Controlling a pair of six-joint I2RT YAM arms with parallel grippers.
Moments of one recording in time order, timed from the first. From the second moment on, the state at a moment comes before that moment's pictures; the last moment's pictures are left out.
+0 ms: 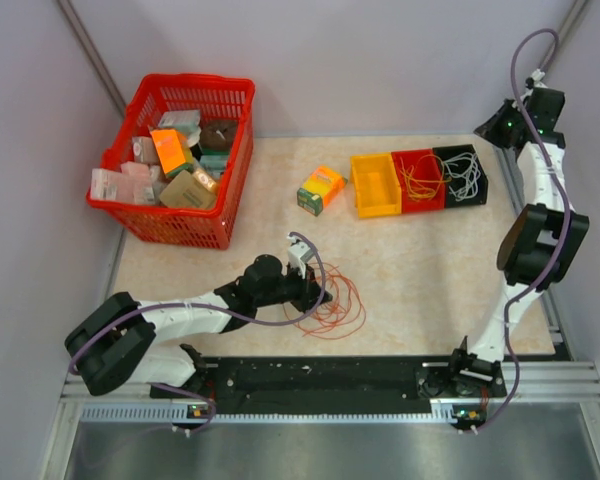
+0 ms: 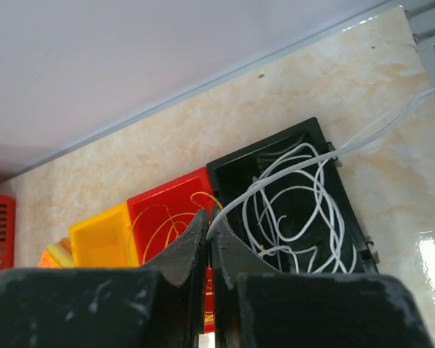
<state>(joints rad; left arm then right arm) -0.87 1.30 0.45 0.48 0.32 -0.48 -0.27 2.00 1.89 -0.39 -0.36 0.38</state>
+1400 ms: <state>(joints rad) -0.87 1.30 0.45 0.48 0.32 -0.48 -0.14 2.25 2.02 -0.66 -0.11 0.30</state>
